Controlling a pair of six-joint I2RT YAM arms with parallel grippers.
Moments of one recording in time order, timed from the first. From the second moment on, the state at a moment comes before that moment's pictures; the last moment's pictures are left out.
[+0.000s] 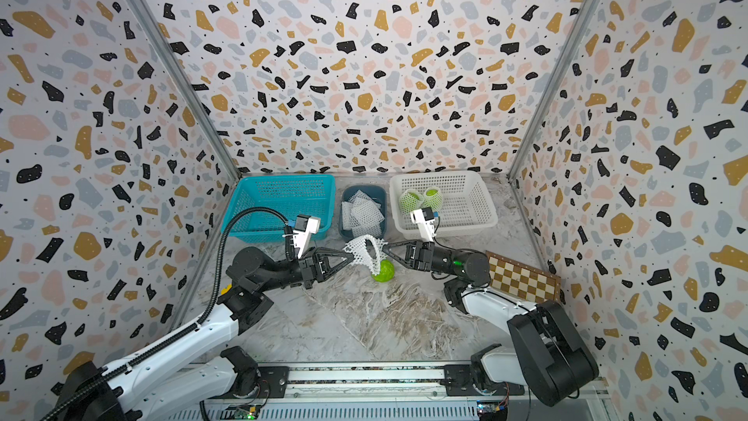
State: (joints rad) left arm -0.62 0.97 0.53 0.65 0.76 -0.92; right arm 0.44 1.30 0.44 1.50 -1.00 1.60
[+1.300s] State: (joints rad) left arm -0.57 1.44 0.52 0.77 0.68 -1.14; right arm 0.31 1.48 0.28 1.43 -0.86 1.41
